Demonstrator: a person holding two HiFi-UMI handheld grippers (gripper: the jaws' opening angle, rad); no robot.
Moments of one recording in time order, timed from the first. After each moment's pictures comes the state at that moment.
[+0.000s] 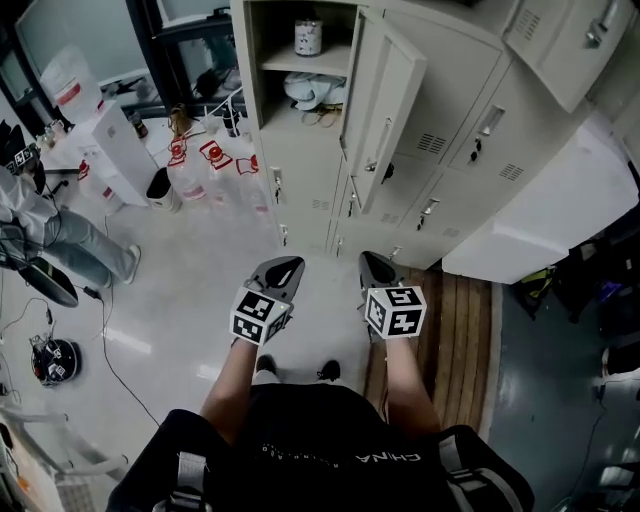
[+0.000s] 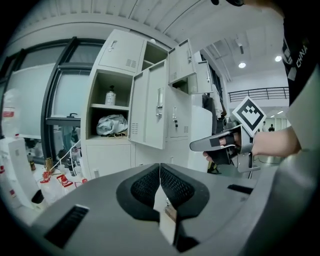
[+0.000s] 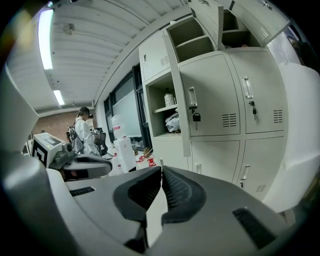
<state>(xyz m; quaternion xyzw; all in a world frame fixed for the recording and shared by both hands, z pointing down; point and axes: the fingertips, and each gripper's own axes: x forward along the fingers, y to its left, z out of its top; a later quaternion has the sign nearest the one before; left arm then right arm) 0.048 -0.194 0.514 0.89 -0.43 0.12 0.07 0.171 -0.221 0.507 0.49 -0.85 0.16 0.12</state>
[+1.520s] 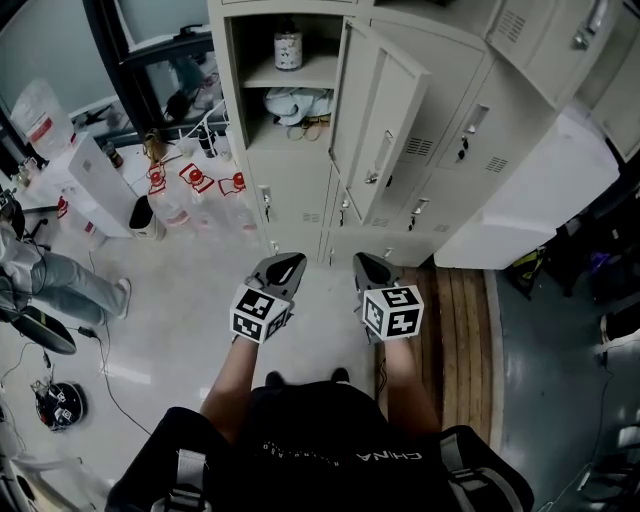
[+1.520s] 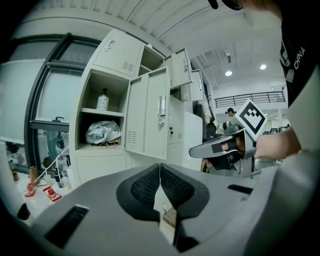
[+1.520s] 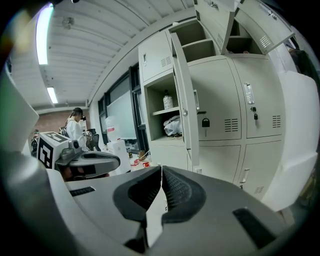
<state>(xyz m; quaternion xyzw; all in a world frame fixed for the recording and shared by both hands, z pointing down) 0.023 -0.238 0.492 0.92 -0.37 0.09 0.05 0.131 -0.240 0.494 0.53 -0.83 0.15 0.11</state>
